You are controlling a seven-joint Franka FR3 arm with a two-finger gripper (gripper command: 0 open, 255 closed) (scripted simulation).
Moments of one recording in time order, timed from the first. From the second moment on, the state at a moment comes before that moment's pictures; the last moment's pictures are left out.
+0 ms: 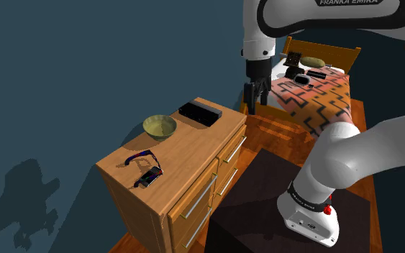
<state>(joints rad) -0.01 -0.74 0.02 -2.43 0.07 1.42 0.02</state>
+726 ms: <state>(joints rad) 0.00 -0.51 0.13 -2.46 0.12 1.73 0.15</state>
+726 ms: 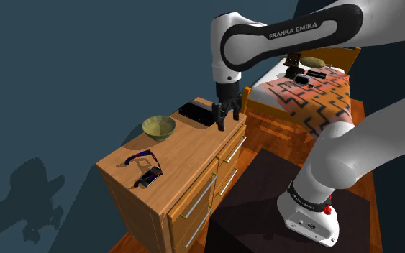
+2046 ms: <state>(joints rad) 0.05 0.24 0.26 -2.11 -0.06 2.21 0.54</state>
